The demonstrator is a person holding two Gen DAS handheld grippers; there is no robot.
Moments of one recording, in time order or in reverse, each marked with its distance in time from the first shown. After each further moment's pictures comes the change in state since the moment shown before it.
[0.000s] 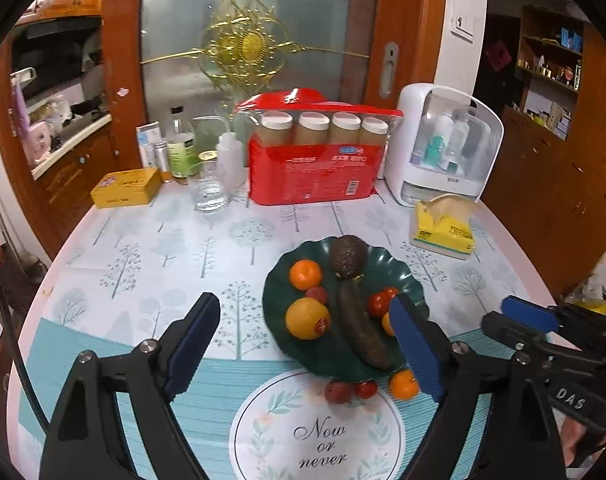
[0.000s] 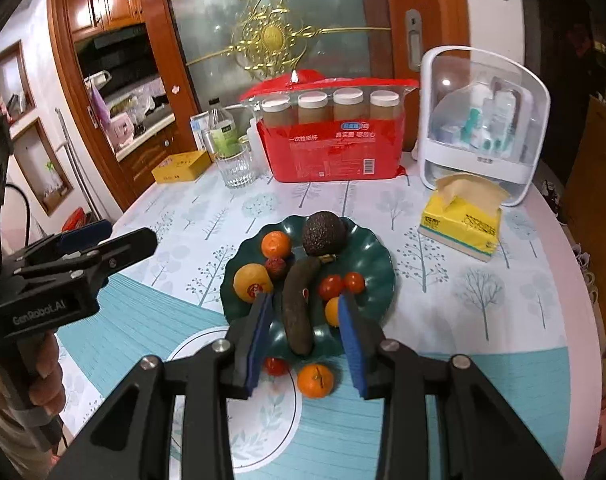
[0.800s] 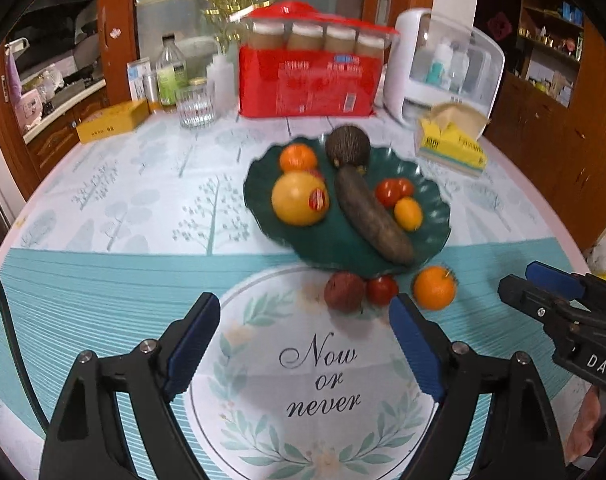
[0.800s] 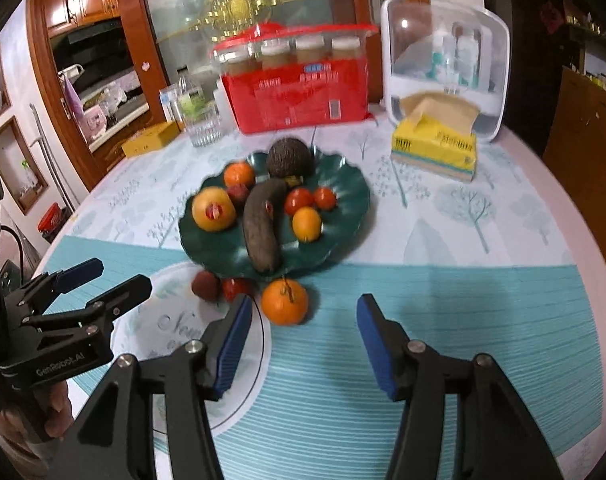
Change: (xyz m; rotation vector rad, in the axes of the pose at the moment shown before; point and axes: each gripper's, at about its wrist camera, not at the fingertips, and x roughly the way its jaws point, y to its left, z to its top) left arm 0.065 -0.009 -0.117 0.016 0.131 -0.015; right arm 0.040 -0.018 -0.094 0.063 0.055 -0.079
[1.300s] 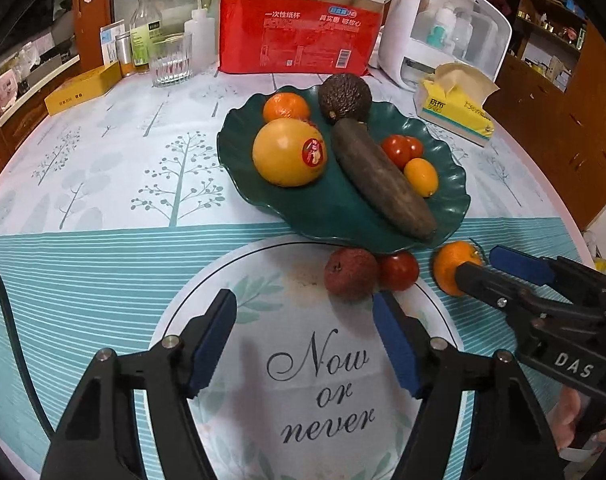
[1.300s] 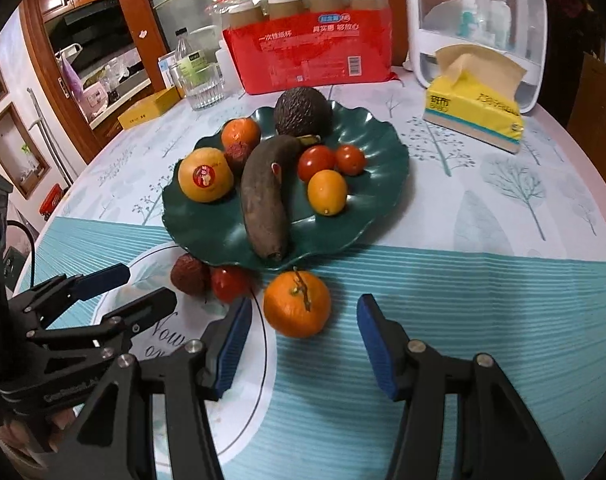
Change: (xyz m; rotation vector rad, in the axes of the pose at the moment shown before) left arm 0.053 0.008 -0.002 -0.005 0.109 -0.069; right arm 0.064 0.009 0.002 -0.022 0.089 0.042
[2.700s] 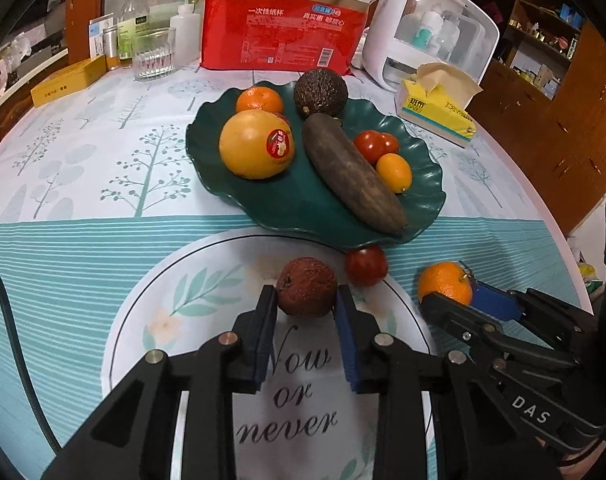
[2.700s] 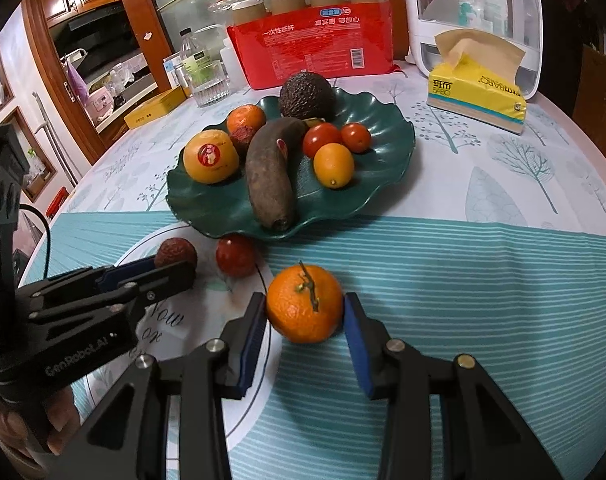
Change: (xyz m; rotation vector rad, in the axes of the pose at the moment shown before) left arm 0.000 -0.013 -0.005 -0.014 -0.012 -0.073; right arm 0.004 -0.001 -0.023 0.018 -0.021 0.032
